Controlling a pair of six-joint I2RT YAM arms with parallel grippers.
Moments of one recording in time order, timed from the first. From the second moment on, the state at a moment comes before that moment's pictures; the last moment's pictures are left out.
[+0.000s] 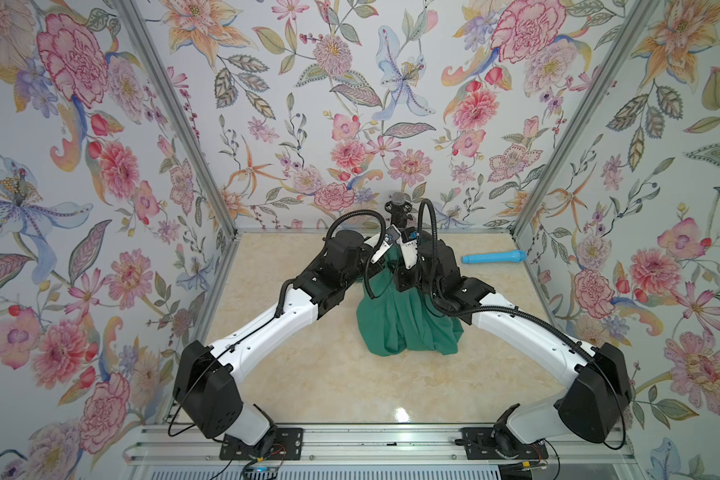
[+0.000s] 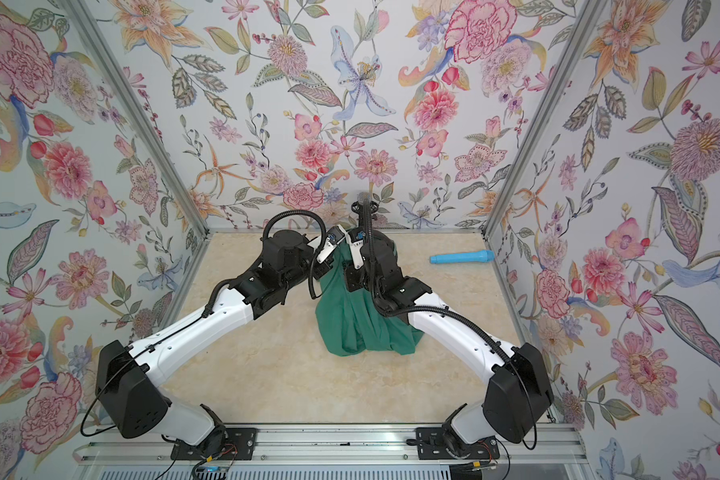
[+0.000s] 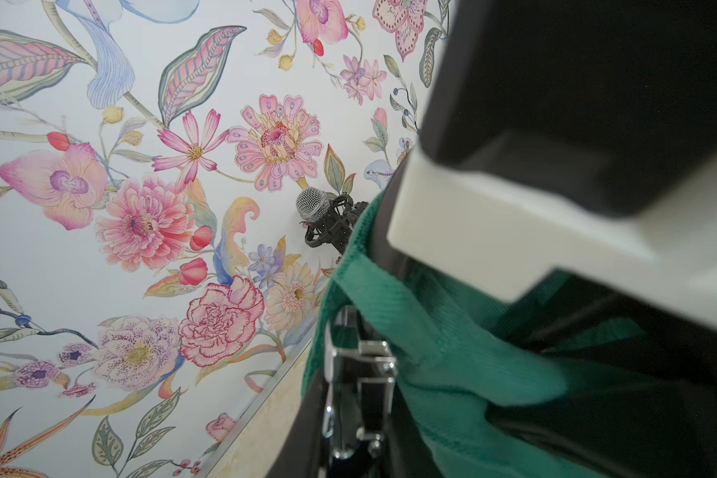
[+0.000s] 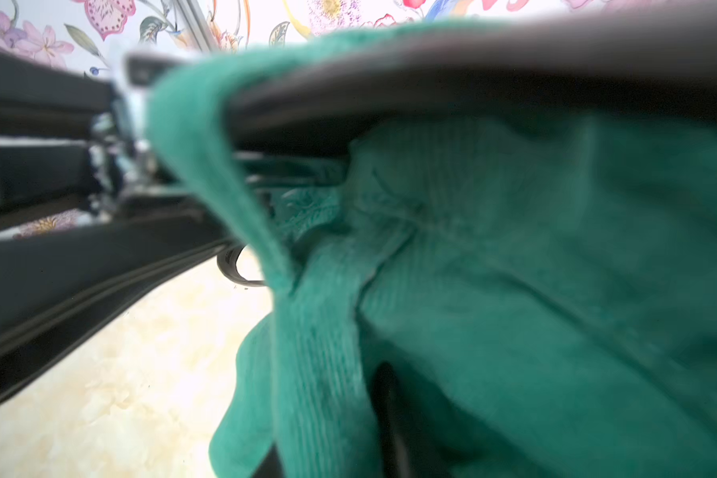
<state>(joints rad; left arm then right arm) -0.70 1.50 1.33 -0.09 -0.14 0.52 0.68 1.47 1.23 -0.18 0.07 0.20</state>
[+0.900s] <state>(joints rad) -0.70 1.44 1.23 -0.05 -0.21 0.59 0.52 1.11 1.02 -0.14 -0.09 0.13</state>
